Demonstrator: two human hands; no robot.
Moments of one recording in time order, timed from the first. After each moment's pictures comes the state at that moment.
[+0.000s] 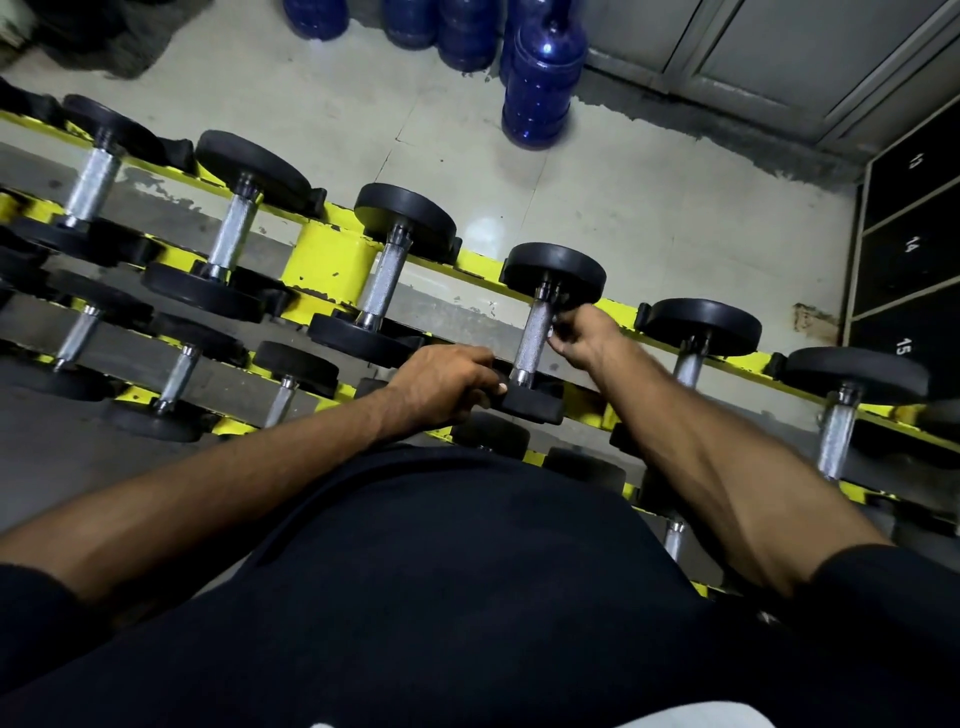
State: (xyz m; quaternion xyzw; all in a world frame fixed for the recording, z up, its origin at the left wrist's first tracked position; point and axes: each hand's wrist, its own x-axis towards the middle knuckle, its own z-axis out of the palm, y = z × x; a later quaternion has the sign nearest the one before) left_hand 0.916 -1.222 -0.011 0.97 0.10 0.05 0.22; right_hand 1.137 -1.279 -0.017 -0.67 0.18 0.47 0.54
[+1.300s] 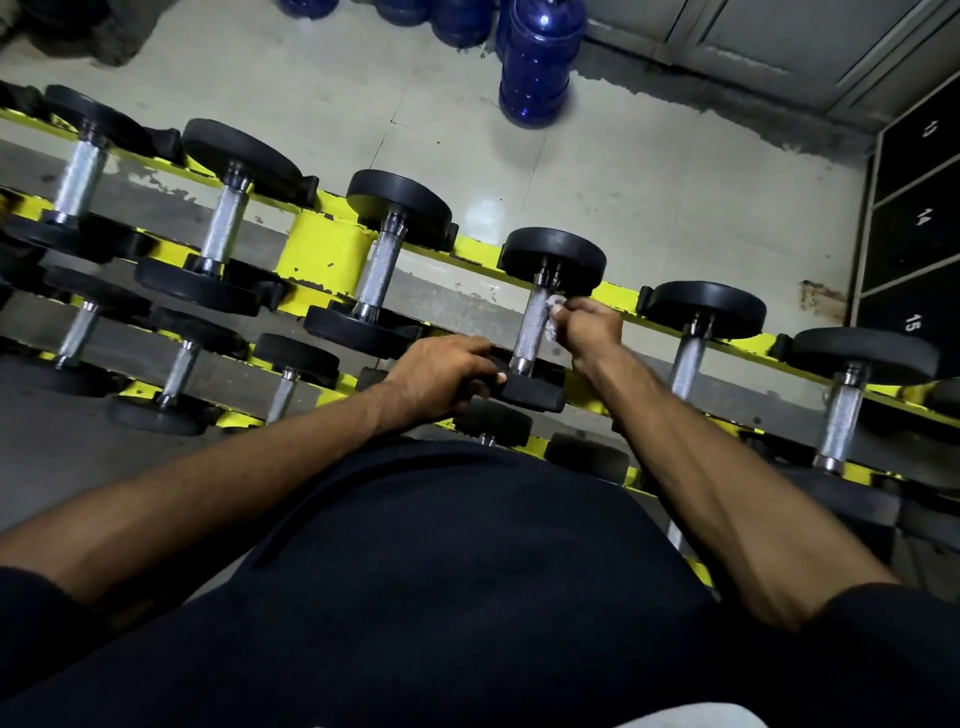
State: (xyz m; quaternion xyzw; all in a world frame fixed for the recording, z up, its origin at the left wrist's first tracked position) left_hand 0.915 -1.224 -0.003 0.97 0.11 0.06 0.23; right_hand 1.123 -1.298 -0.035 -0.75 0.03 0.37 0.54
